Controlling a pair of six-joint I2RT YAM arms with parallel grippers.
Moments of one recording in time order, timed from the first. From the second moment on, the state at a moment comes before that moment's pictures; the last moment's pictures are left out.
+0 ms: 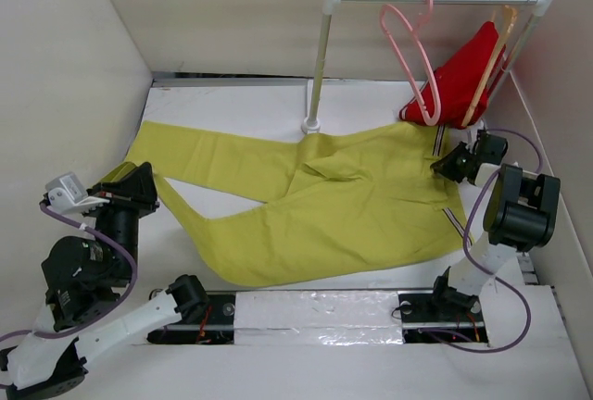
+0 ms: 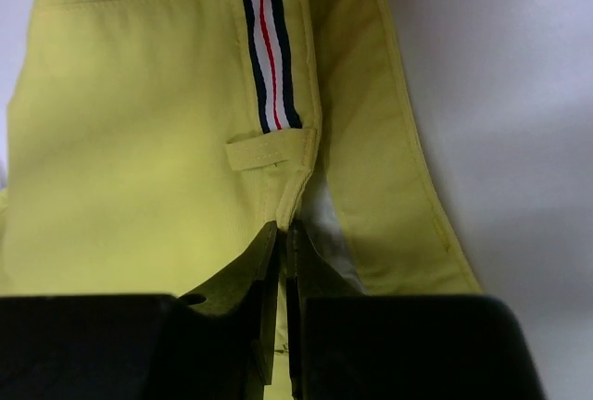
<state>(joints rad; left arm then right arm) -0.99 0.27 0.95 -0.36 -1.08 -0.32 -0.37 1.75 0.86 0.09 -0.41 0.47</state>
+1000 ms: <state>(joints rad) -0.99 0.19 0.92 -0.36 -0.97 -0.32 -0.60 0.72 0.41 -0.35 -0.07 0.50</state>
